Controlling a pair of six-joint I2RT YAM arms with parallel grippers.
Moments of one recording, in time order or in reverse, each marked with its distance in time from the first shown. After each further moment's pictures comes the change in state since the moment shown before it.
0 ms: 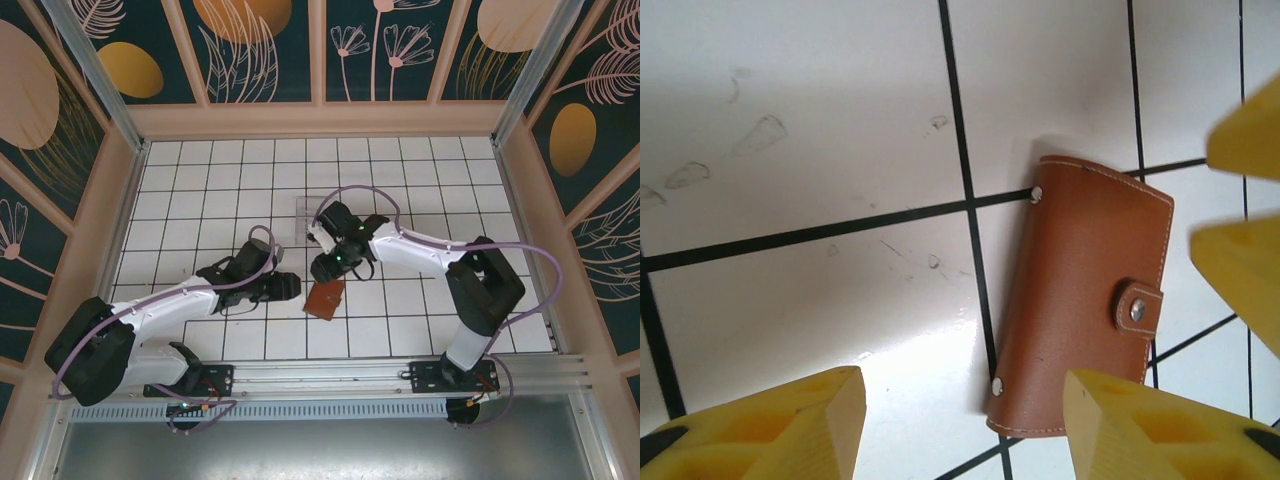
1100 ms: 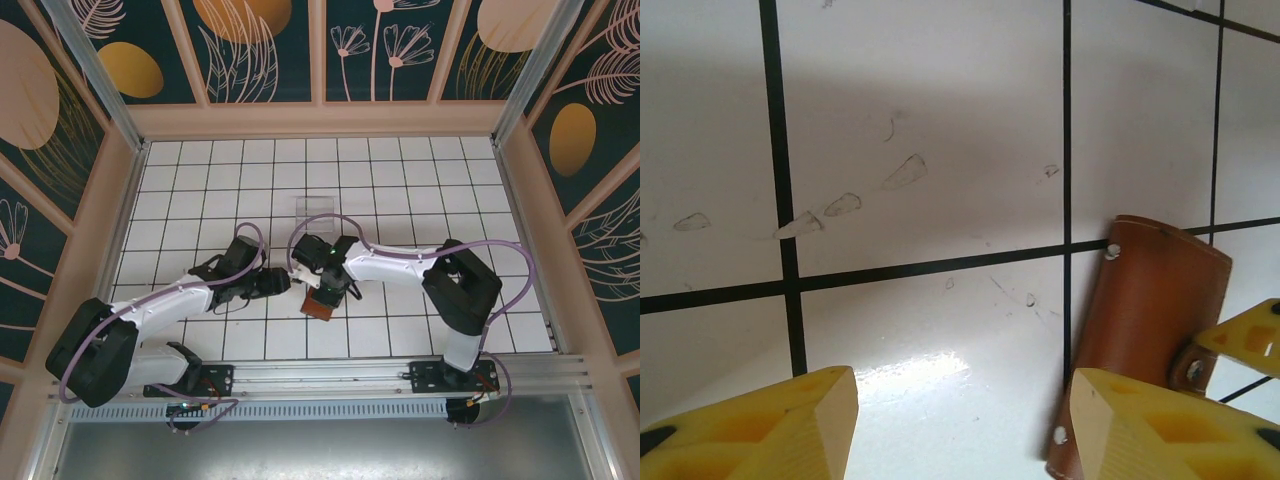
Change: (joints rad) left arm 0.103 -0.003 -0.031 -0.001 0.000 0.004; right arm 0.204 0.106 0.042 -0.136 0.228 -0.272
